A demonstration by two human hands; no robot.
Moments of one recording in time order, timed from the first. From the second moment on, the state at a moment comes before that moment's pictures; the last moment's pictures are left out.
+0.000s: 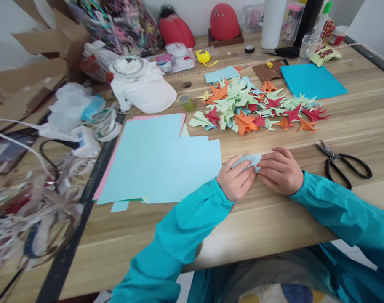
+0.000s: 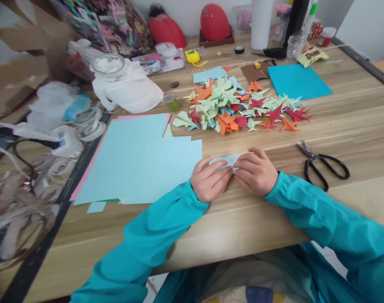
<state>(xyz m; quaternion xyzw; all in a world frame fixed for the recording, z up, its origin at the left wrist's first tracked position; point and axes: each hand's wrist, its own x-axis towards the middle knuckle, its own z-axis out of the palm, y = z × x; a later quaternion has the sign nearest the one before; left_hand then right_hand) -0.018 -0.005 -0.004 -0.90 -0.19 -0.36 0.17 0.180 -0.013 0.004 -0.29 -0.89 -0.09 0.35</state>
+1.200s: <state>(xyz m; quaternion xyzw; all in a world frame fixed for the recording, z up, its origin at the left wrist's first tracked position) -0.013 -0.004 -0.002 -0.89 -0.21 -0.39 0.14 0.181 -0.013 0.005 -0.28 -0.88 -0.11 0.35</state>
